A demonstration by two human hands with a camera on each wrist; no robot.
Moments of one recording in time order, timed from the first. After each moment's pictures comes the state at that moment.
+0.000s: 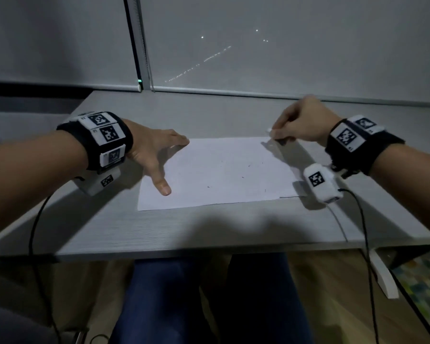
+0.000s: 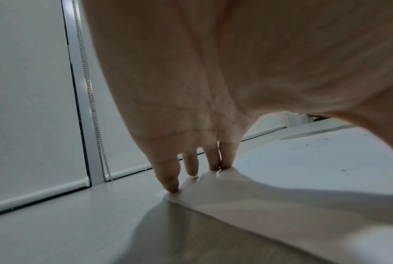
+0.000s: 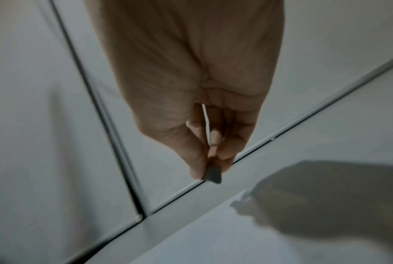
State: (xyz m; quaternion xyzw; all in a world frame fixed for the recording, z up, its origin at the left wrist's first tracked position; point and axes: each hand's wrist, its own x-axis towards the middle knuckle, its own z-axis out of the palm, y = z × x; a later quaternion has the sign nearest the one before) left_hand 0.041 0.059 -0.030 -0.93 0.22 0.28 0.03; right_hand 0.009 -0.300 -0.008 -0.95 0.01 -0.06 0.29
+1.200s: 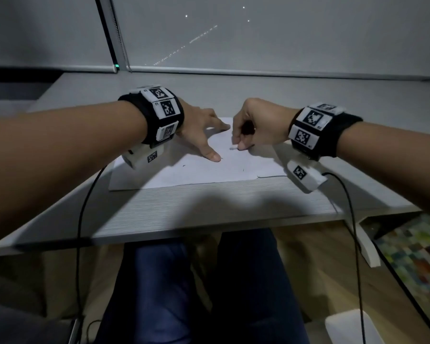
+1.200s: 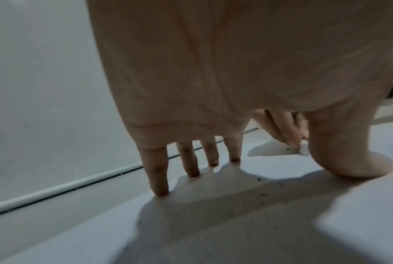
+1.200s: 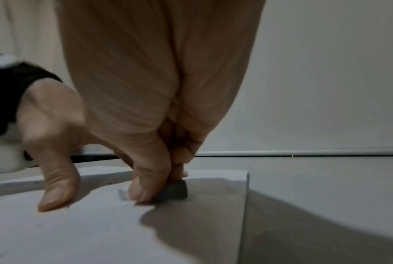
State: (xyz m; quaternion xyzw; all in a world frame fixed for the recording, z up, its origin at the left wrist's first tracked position) left_hand 0.049 -0.065 -0.039 -0.93 0.31 0.19 0.10; right_hand -0.010 -0.265 -0.032 -0.97 -0.21 0.08 0.13
